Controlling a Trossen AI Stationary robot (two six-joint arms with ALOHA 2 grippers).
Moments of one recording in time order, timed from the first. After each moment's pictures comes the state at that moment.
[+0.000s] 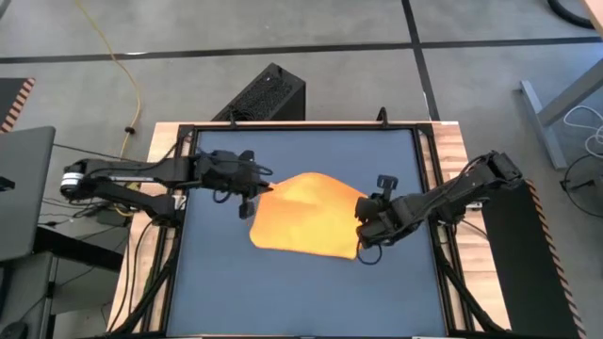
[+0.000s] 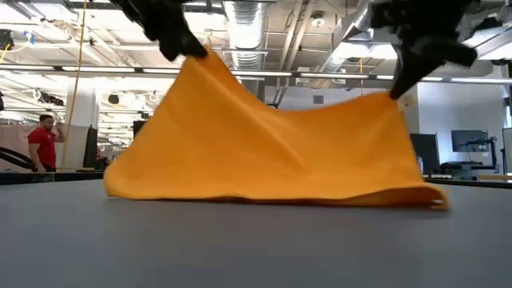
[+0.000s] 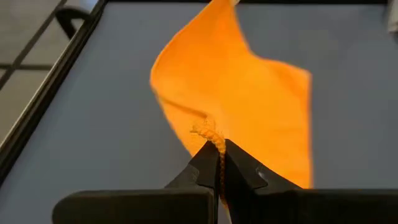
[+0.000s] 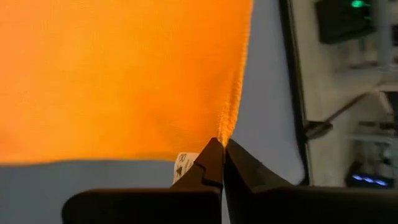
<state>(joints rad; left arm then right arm) 0.10 1.10 0.90 -0.31 -0.03 0.04 0.40 1.46 1.16 -1.29 0.71 0.52</state>
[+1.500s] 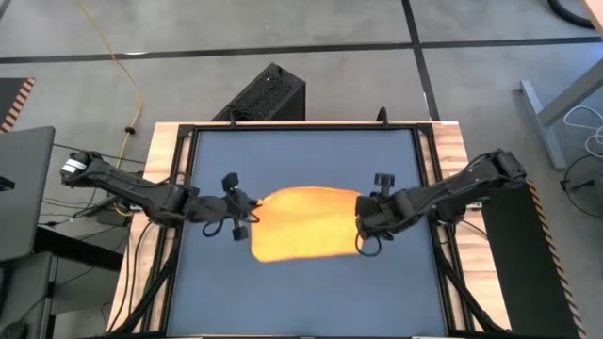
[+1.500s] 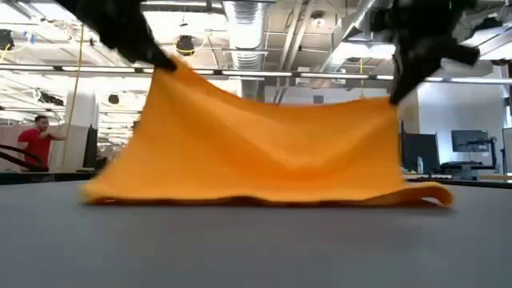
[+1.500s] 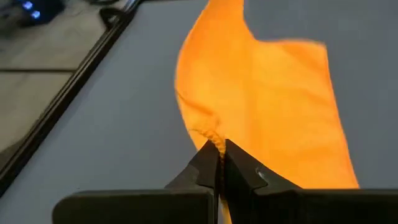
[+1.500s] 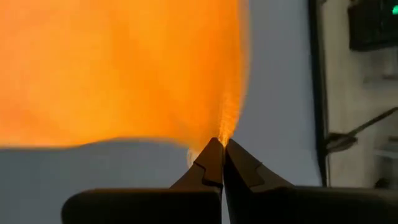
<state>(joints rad) -0.27 1.03 0.67 -0.22 -0.54 -0.13 0.33 1.41 1.08 -1.16 0.63 0.39</state>
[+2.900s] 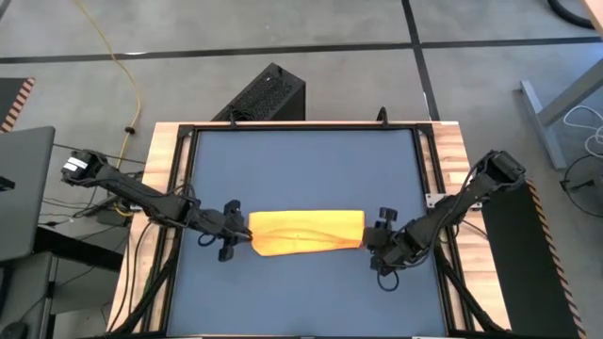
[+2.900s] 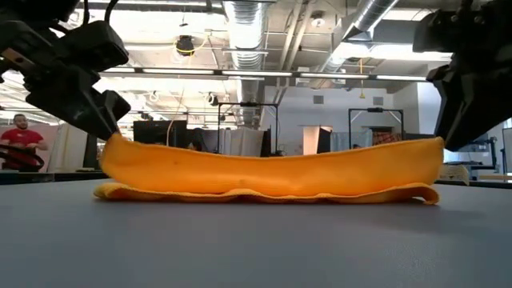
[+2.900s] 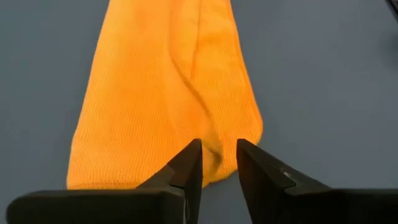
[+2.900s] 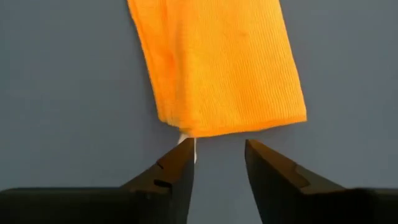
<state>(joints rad) -0.32 1.03 0.35 0.02 -0.15 -0.31 0.62 1.41 0.83 -0.78 0.51 0.73</state>
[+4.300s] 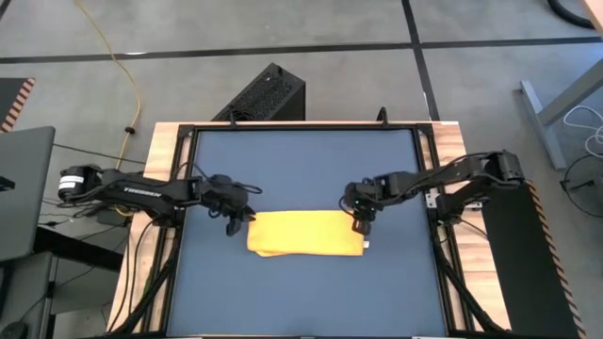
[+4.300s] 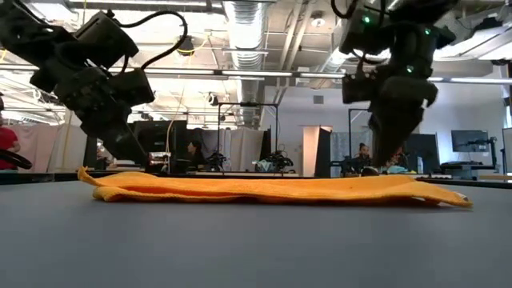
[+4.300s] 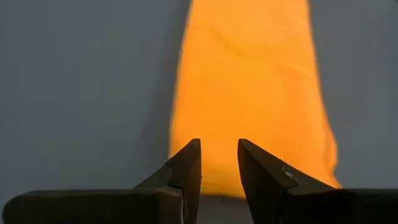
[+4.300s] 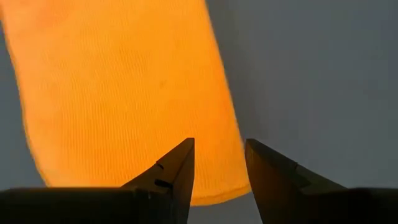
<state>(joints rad) 0.17 1.09 0.27 0.16 0.24 -0.22 0.00 1.41 0.79 -0.56 0.02 0.29</state>
